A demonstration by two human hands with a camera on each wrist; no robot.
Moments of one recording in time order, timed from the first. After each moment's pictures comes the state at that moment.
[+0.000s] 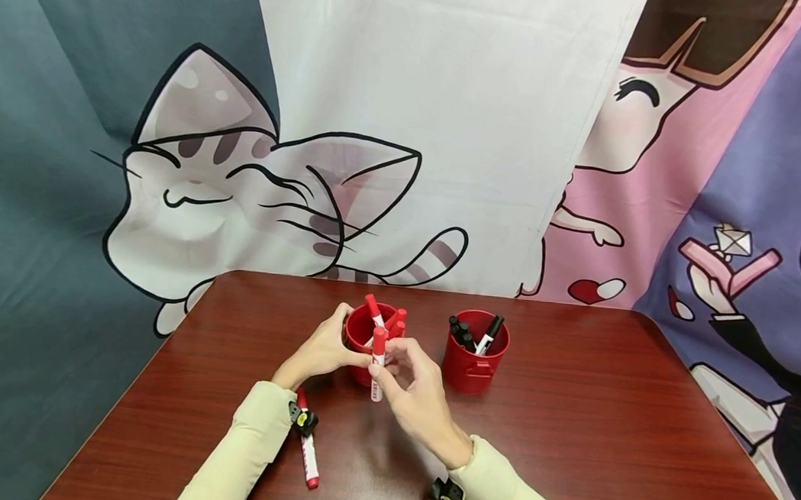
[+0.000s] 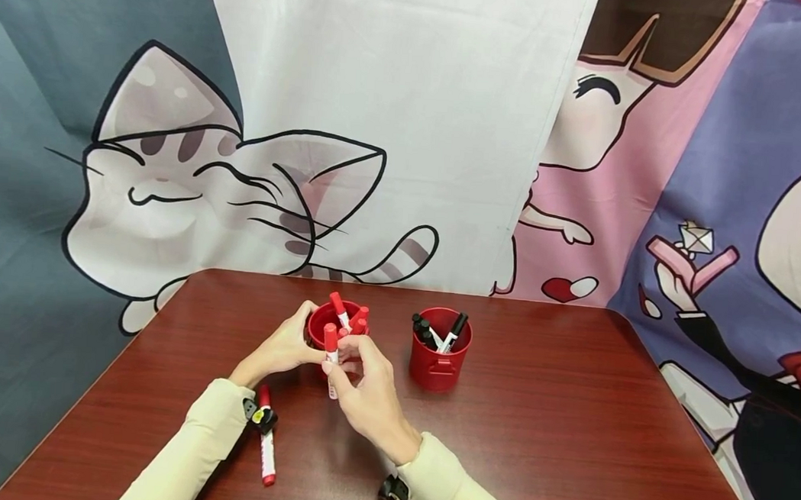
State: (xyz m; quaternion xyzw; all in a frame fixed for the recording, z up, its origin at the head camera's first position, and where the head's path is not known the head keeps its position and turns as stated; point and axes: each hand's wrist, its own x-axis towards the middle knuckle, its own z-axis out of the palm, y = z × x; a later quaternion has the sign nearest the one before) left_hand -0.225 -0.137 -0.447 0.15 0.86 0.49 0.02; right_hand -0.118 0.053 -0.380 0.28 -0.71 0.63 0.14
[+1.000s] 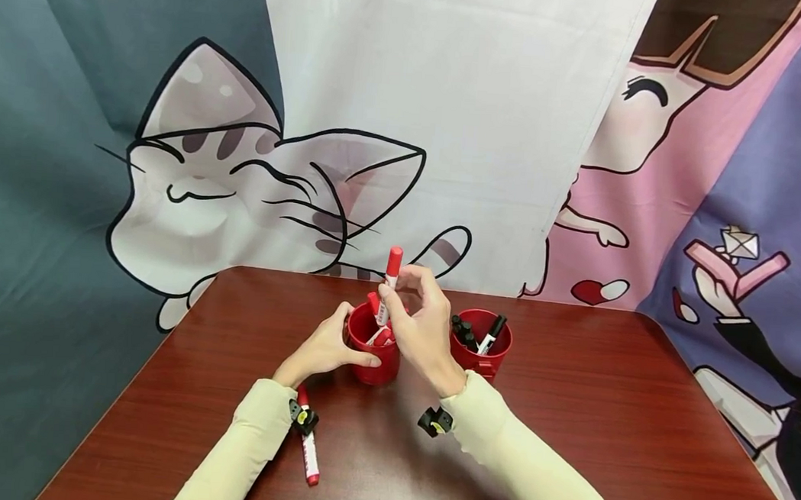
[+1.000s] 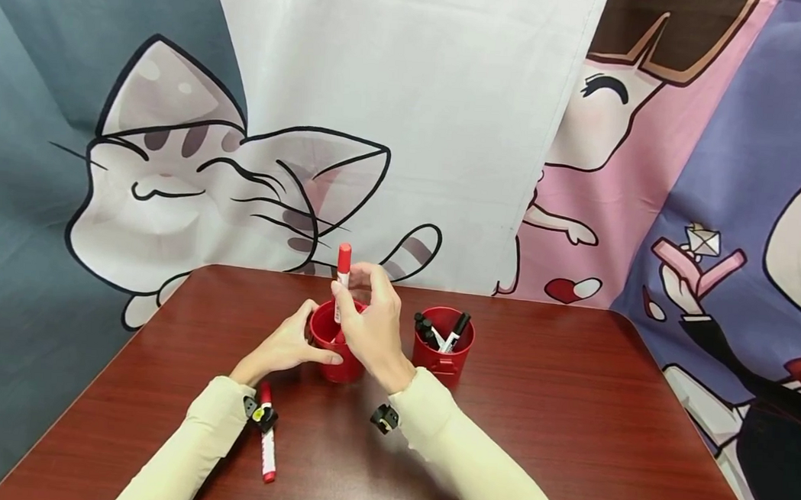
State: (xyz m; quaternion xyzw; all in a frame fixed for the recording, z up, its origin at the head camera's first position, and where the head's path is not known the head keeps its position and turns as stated) left_hand -0.224 -0.138 -0.449 0.16 0.84 0.51 0.03; right_hand -0.163 0.041 -0.319 0.28 -0.70 0.61 0.26
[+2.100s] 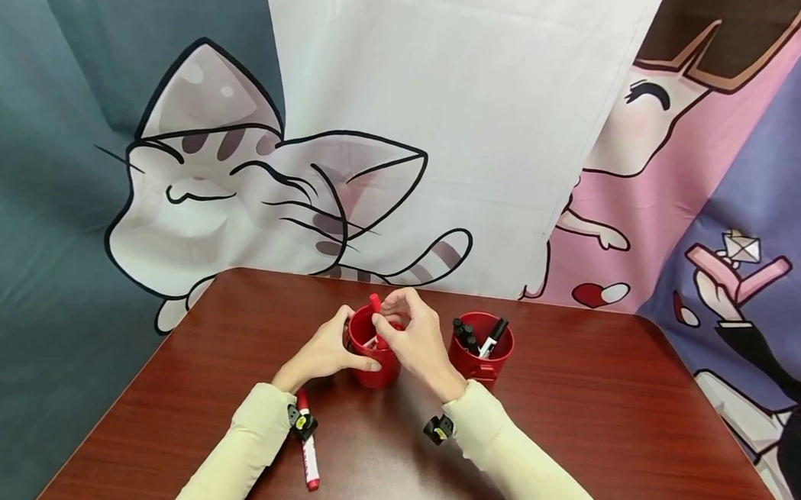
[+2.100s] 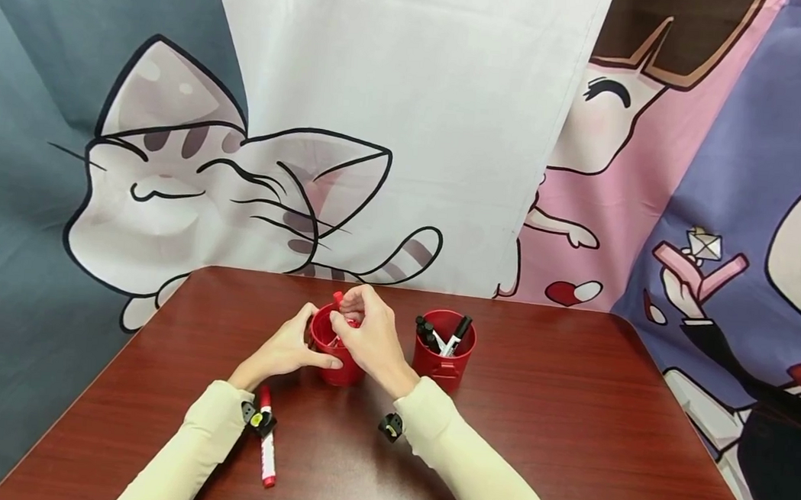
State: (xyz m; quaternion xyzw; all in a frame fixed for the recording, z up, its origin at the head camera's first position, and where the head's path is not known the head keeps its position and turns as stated) left_hand -0.212 -0.136 -0.431 0.16 0.85 0.51 0.04; right_hand -0.177 0.045 -0.351 0.26 -0.76 0.58 0.14
